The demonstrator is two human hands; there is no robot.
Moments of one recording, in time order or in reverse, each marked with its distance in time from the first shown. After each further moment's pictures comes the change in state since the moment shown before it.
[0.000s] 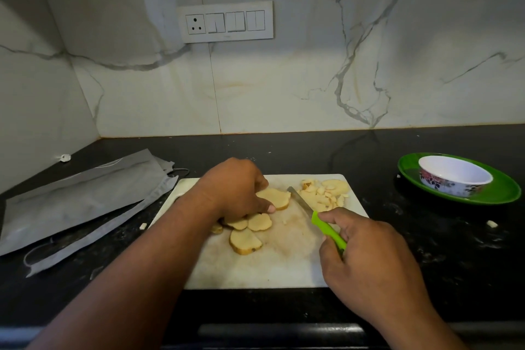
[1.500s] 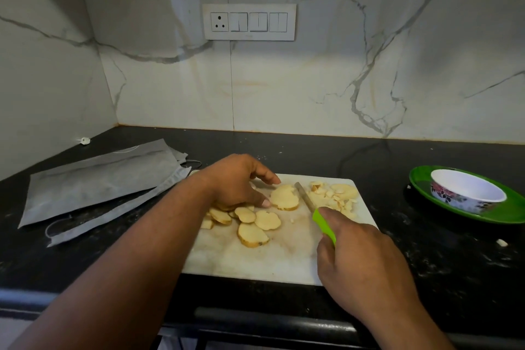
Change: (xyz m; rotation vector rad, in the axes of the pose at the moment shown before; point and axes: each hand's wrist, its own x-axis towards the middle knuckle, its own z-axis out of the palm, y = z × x) left_hand -0.004 -0.027 0.000 -0.346 -0.003 0.052; right_hand 0.008 -0.011 0.009 -0.194 -0.022 -0.056
